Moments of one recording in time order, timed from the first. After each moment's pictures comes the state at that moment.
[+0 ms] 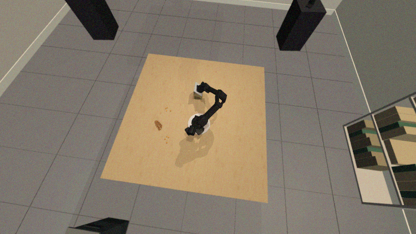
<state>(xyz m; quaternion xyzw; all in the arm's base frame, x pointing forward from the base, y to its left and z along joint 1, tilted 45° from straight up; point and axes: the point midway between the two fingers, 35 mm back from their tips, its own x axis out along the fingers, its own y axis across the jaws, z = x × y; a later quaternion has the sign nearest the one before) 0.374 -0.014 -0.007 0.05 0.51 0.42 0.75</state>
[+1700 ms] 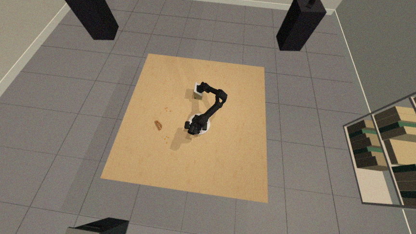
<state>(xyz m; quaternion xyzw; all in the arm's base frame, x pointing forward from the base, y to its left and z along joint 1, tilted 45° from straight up) 0.366 -0.008 -0.015 0.30 0.62 0.23 0.69</state>
